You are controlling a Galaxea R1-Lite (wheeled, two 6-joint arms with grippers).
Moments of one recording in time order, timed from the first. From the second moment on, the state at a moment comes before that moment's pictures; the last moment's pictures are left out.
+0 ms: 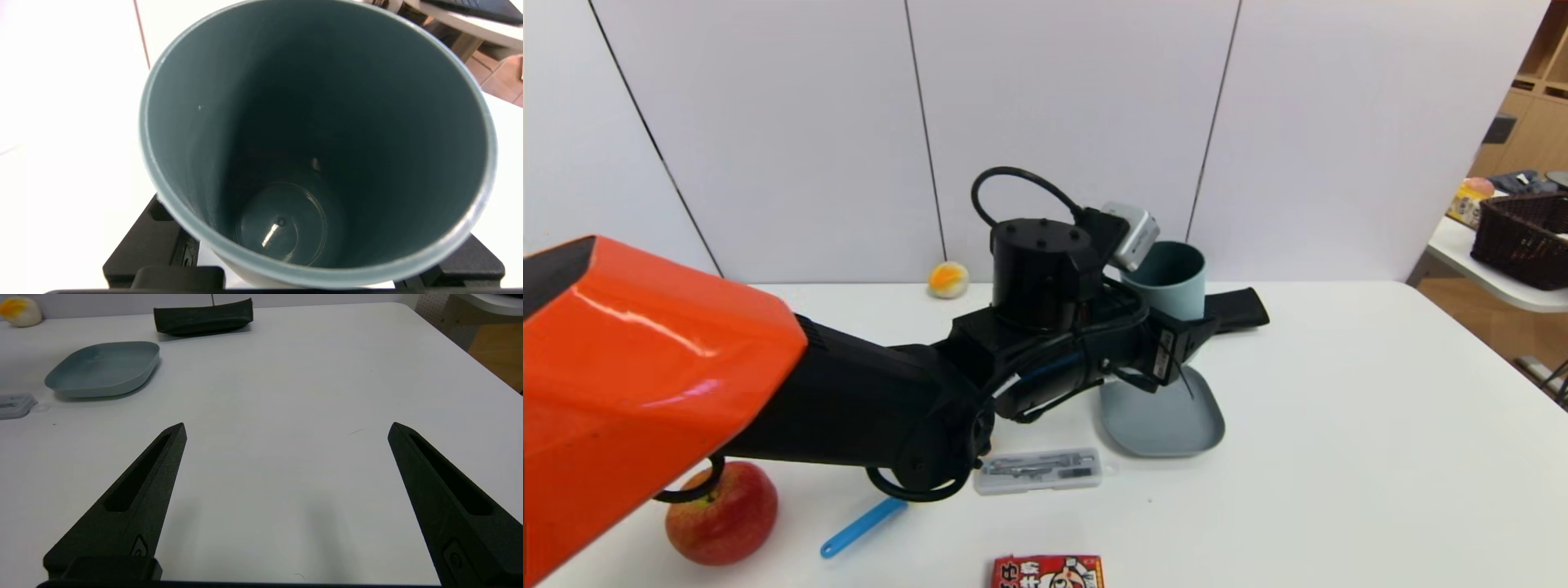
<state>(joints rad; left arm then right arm) -0.85 2.04 -1.23 -0.75 -0.11 -0.08 0.00 0.00 0.00 0.00 -0.02 0.03</state>
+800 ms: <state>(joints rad) -0.85 2.17 -1.27 -0.75 -0.09 -0.11 0.00 0.00 0.00 0.00 -0.02 0.03</state>
